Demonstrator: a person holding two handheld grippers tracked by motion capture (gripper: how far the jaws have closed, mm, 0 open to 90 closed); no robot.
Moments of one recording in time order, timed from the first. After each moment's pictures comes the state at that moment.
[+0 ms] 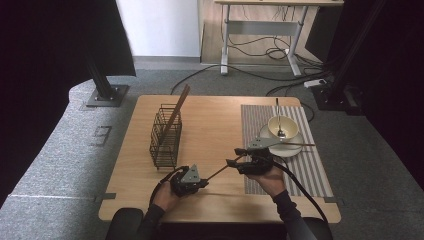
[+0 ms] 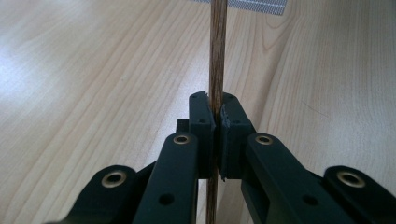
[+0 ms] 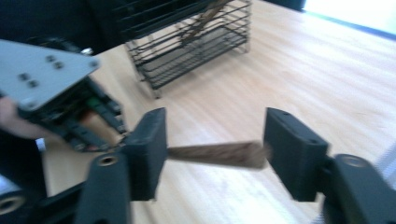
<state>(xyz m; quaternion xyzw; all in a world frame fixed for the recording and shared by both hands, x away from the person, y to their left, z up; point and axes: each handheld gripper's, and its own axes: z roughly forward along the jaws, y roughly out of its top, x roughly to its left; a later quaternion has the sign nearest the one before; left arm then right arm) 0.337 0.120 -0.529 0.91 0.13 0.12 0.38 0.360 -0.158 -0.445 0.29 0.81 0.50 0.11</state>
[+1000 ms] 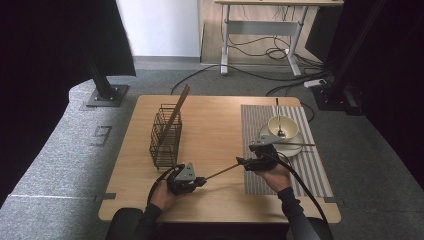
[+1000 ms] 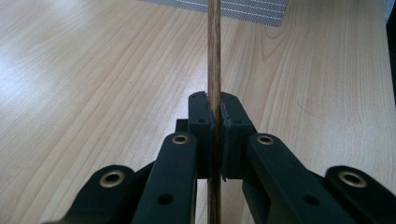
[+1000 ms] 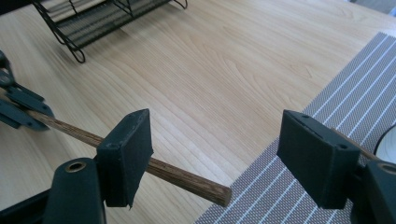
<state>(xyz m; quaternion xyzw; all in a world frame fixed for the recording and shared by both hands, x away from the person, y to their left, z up) 0.340 0.132 -0.524 0.90 0.14 0.11 0.40 0.385 -0.180 -0.469 0.35 0.82 0.42 0.16</state>
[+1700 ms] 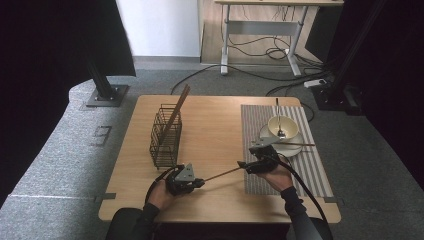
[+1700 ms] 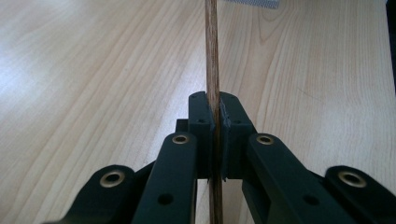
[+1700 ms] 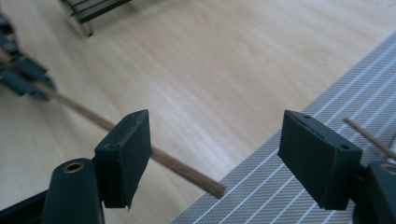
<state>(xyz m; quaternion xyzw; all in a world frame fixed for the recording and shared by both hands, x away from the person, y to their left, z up) 0.341 0.135 -0.526 0.91 0.12 0.10 0.38 0.387 -0.184 -0.476 0.32 0.85 0.40 0.14</state>
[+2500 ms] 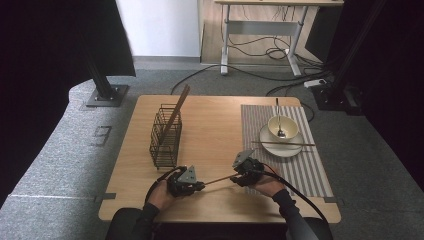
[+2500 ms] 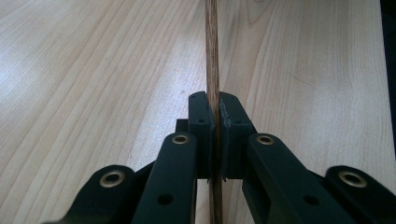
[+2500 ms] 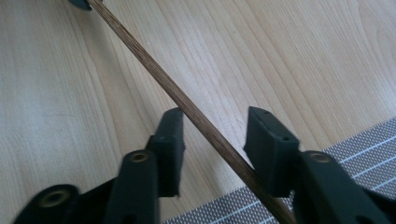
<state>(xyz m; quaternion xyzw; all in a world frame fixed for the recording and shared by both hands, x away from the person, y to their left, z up) 0.340 0.131 -0.529 0.92 0.11 0.09 0.35 0.371 -0.139 -0.501 0.19 0.94 0.28 0.11</state>
